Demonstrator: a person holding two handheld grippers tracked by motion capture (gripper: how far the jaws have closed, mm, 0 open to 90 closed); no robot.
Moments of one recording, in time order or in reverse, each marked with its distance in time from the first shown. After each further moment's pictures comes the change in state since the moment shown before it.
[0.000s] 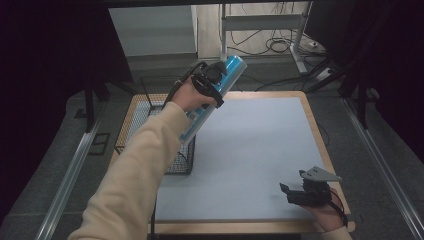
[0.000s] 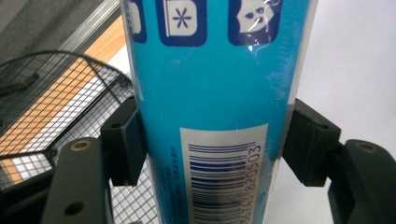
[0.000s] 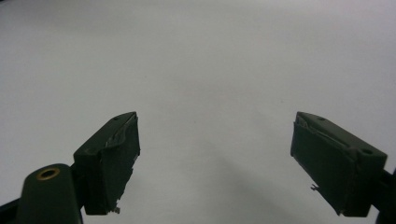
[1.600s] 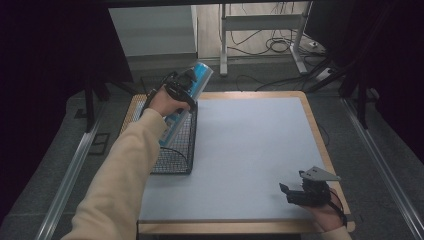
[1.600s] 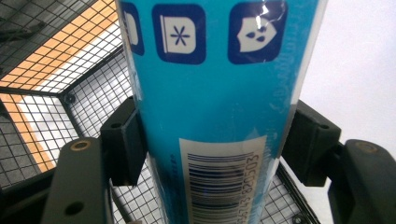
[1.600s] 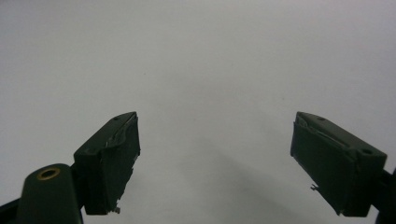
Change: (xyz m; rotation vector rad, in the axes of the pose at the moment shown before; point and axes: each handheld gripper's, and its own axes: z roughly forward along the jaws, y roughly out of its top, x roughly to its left) left arm 0.065 -0.054 0.042 0.083 0.029 -0.155; right arm 0.000 -0.001 0.002 0.007 -0.001 0.006
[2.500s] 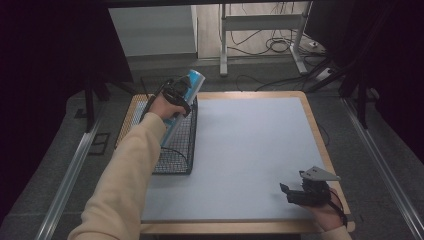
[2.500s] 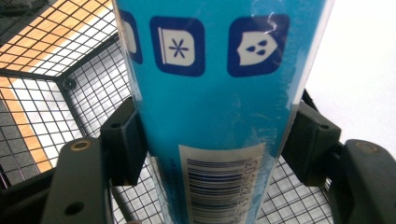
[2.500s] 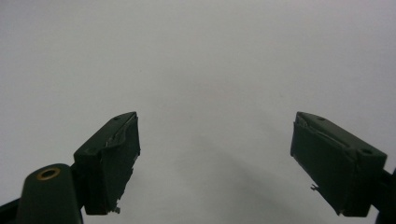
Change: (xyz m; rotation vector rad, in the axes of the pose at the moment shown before) left arm 0.023 -0.005 0.047 0.059 0.031 -0.037; right arm -0.001 -0.001 0.002 0.006 -0.007 0.001
